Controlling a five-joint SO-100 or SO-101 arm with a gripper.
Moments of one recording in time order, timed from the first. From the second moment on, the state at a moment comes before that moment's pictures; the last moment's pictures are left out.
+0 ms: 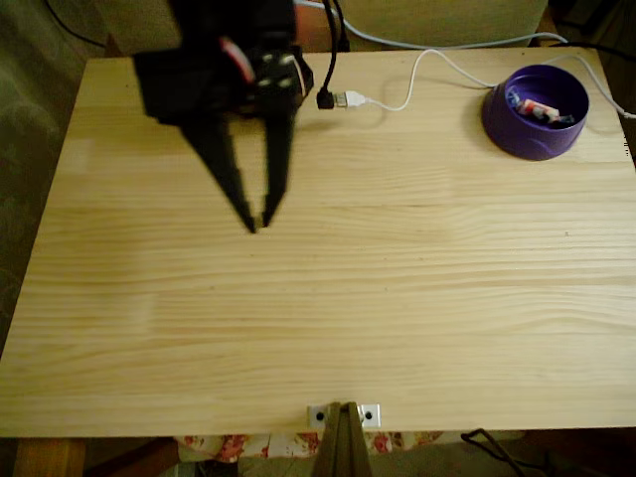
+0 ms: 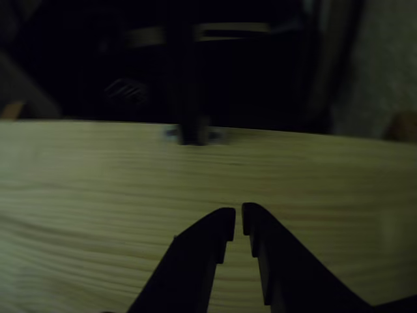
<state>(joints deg) -9.2 155.4 145.6 42.1 -3.0</state>
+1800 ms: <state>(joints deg) 2.3 180.2 175.1 44.9 -0.7</state>
